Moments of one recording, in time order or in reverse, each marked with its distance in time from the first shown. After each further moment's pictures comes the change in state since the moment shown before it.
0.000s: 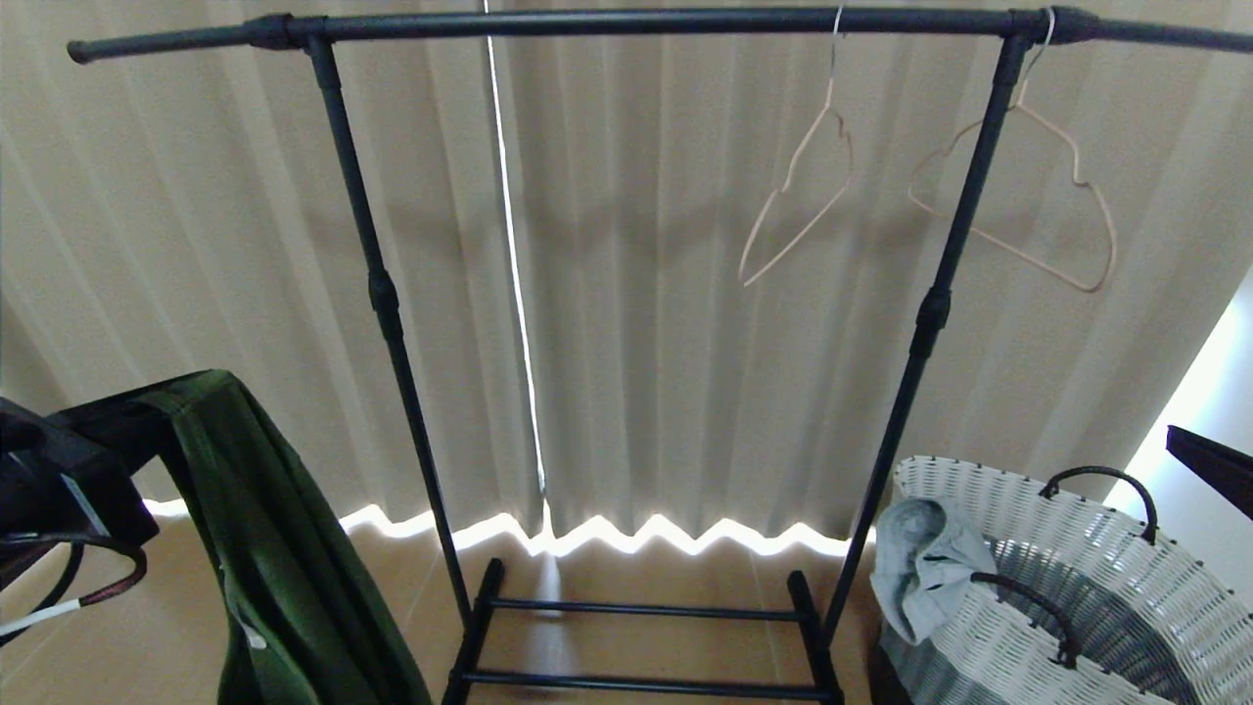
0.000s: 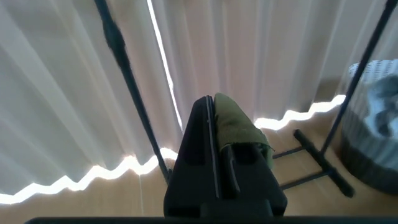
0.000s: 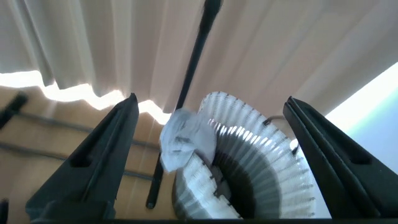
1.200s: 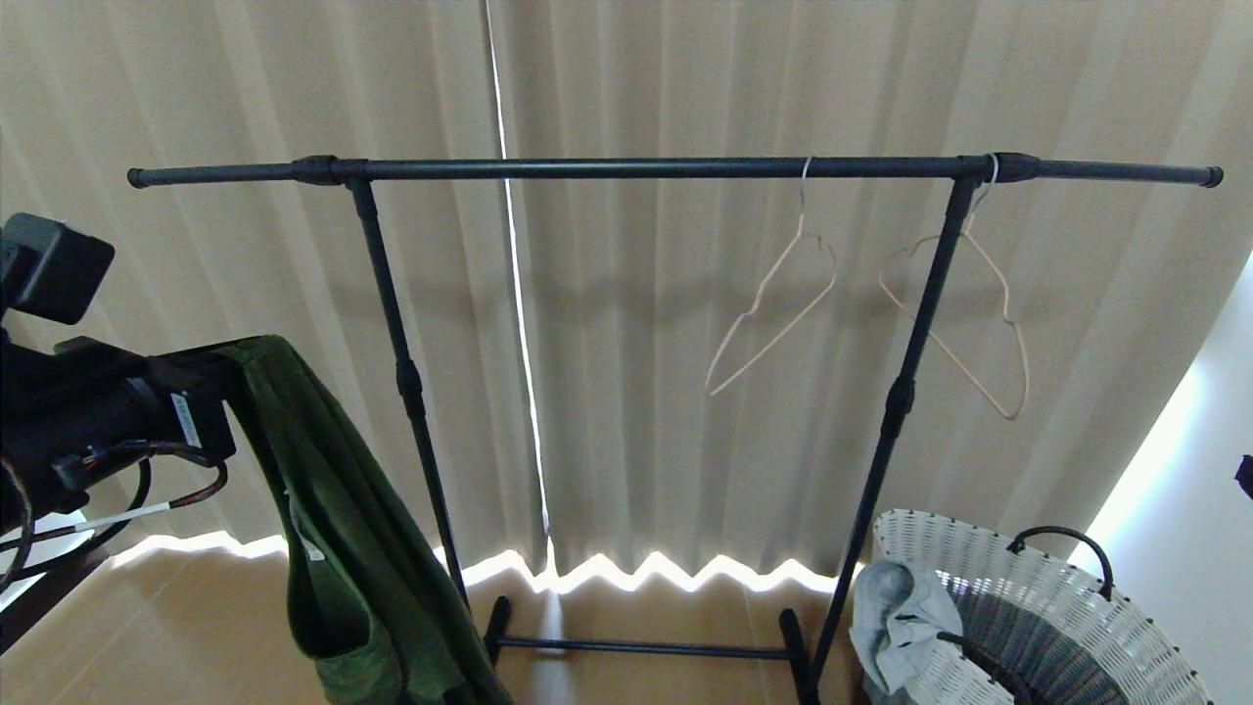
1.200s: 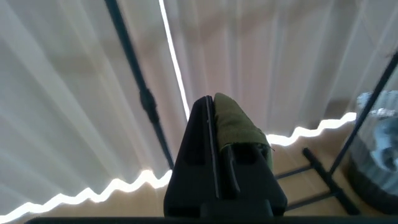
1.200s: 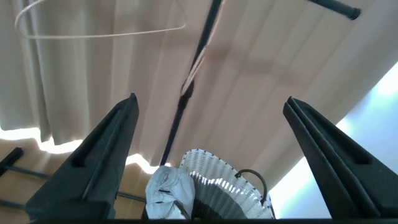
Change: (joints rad) left arm 0.046 0.232 -0.122 -0.038 0.002 0.036; right arm 0.033 -0.194 0.193 -0.189 0.000 -0.040
